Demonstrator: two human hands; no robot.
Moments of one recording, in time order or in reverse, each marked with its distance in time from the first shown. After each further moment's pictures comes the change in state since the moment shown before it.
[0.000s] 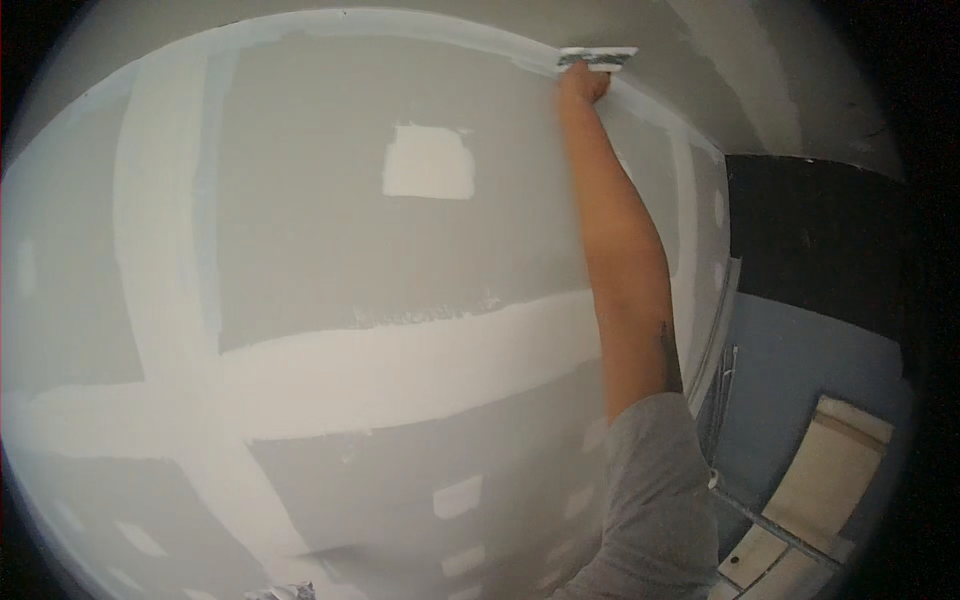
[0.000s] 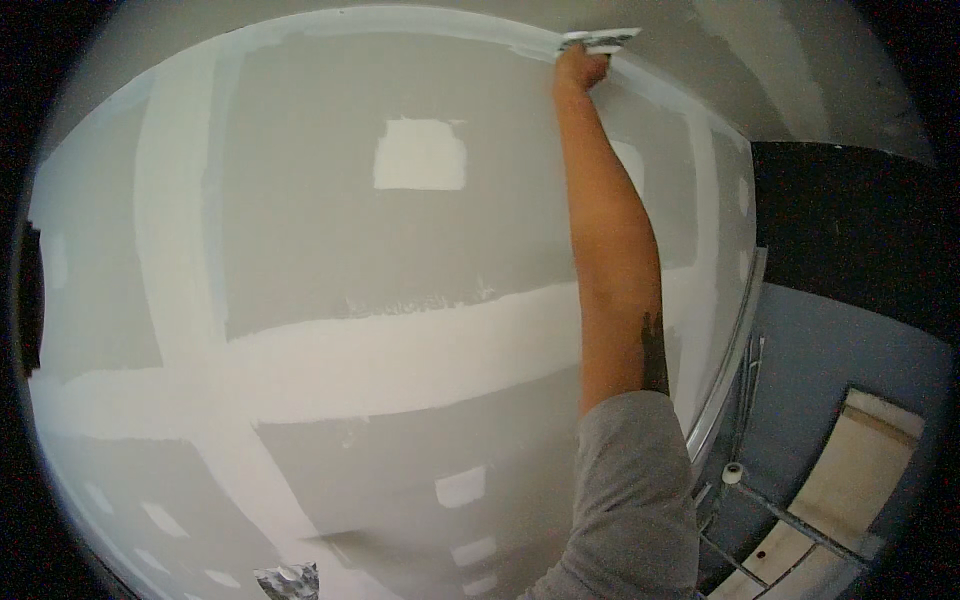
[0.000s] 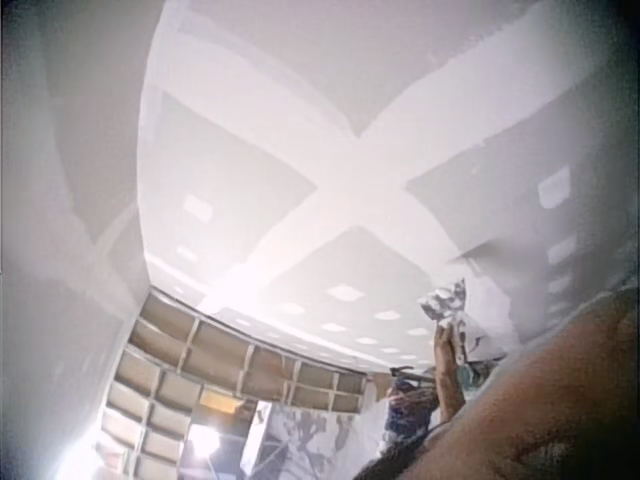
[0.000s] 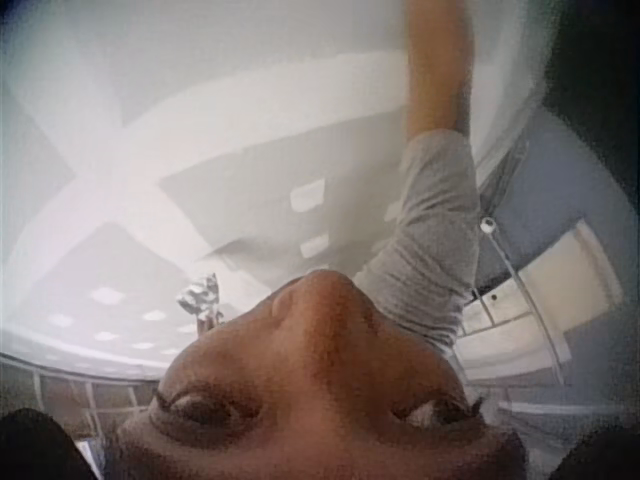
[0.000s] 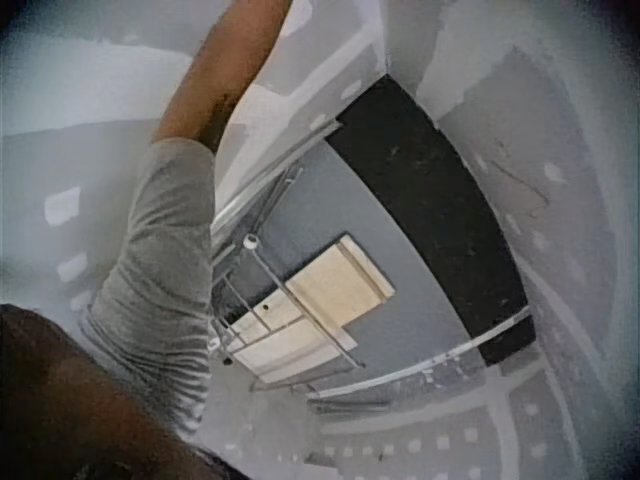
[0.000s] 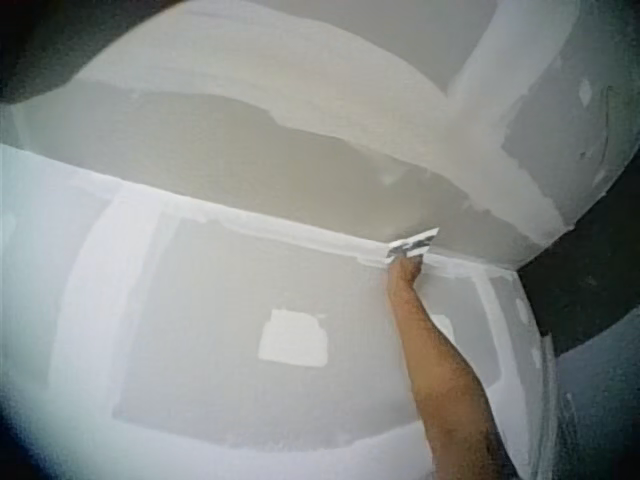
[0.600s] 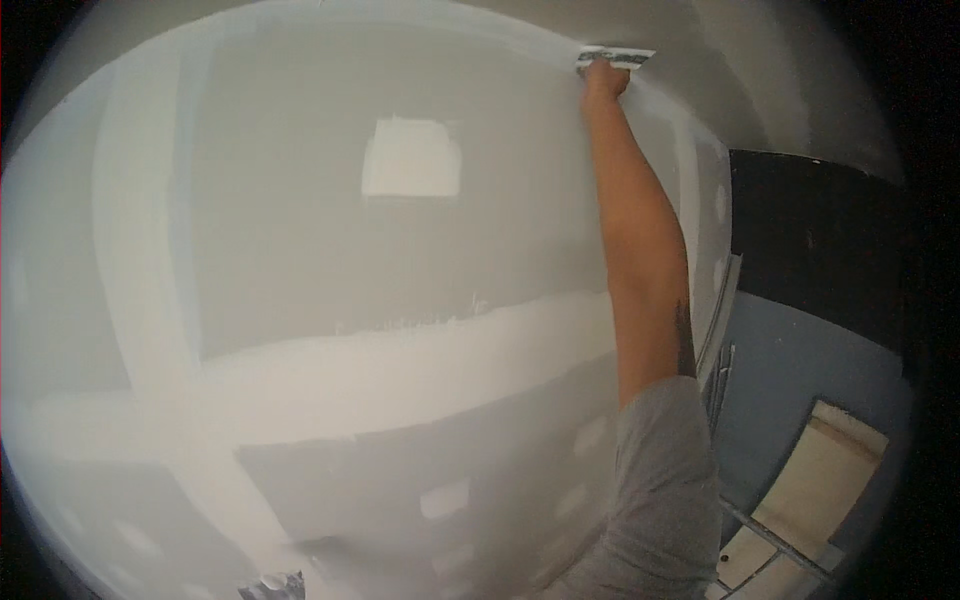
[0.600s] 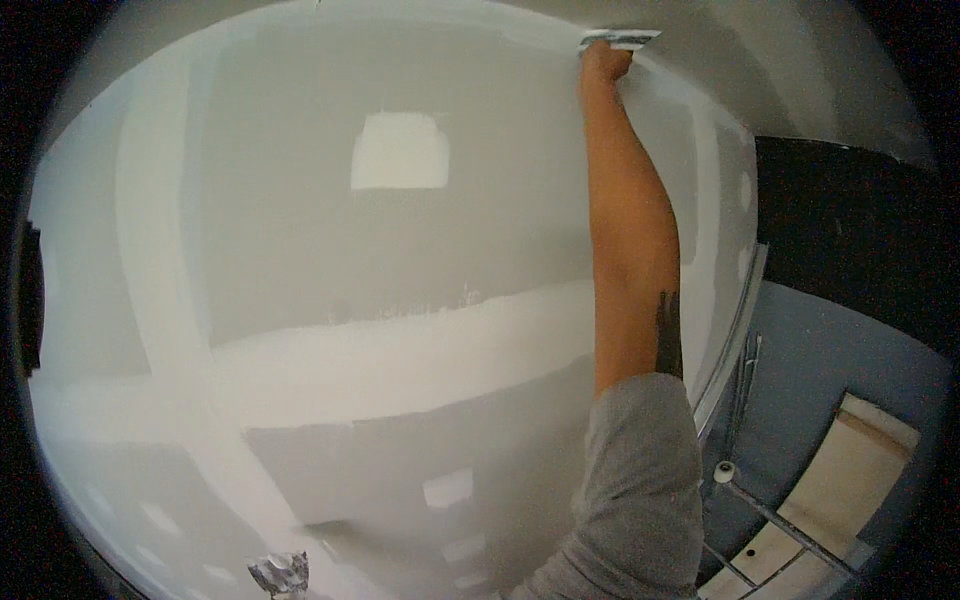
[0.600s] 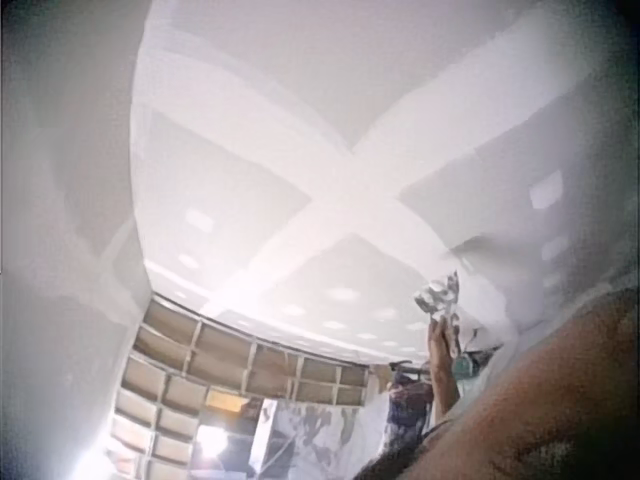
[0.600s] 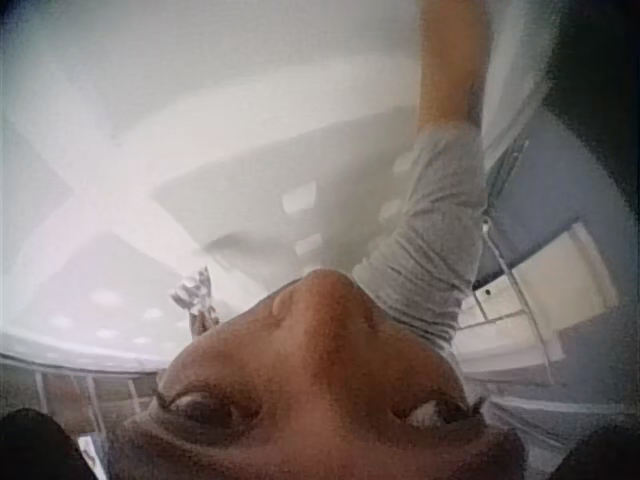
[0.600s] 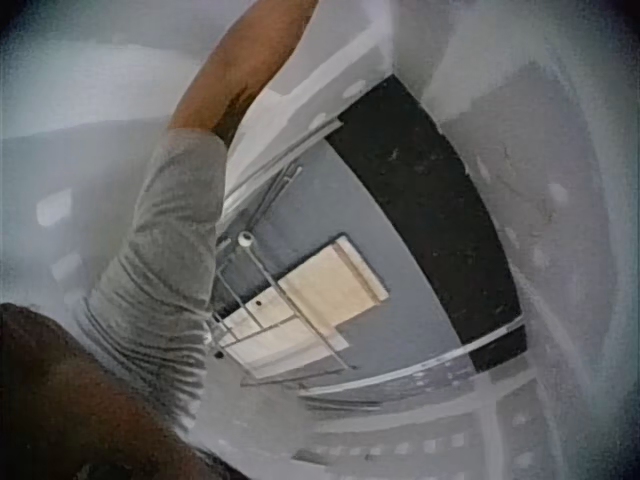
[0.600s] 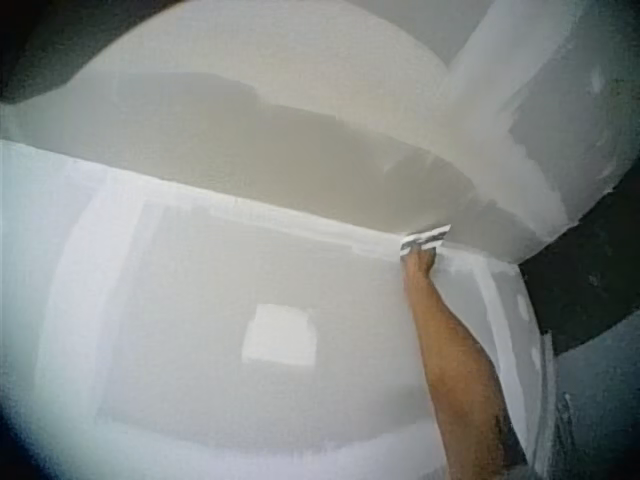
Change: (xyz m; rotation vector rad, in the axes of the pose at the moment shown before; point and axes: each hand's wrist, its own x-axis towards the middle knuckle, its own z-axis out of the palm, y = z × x) left_hand 0.013 -0.008 -0.008 -0.112 -0.194 0.030; right_hand 0.066 0.027 -0.034 -0.009 -0.119 0.097
